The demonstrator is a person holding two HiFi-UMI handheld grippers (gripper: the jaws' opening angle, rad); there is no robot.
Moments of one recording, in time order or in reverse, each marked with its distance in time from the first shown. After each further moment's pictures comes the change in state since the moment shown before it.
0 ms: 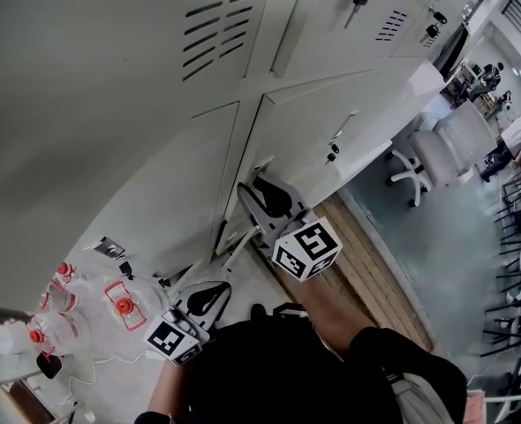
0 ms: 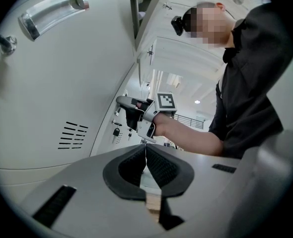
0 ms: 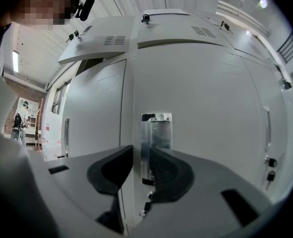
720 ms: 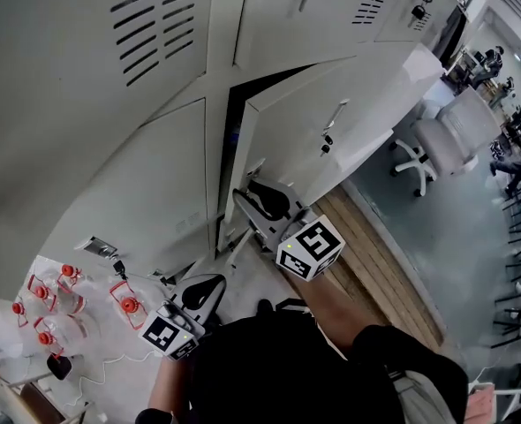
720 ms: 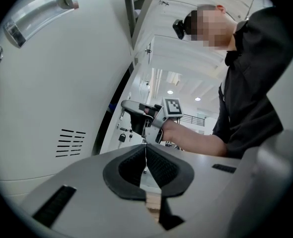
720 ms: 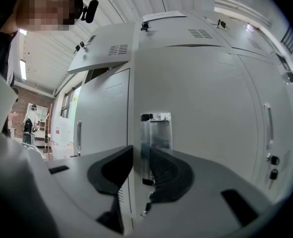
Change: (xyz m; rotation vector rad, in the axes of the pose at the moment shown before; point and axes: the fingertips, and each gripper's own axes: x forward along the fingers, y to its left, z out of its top) left arm 0.010 -0.001 0.011 0.034 -0.001 0.015; right arm -0.024 0.003 0.000 0.011 -0.022 0.096
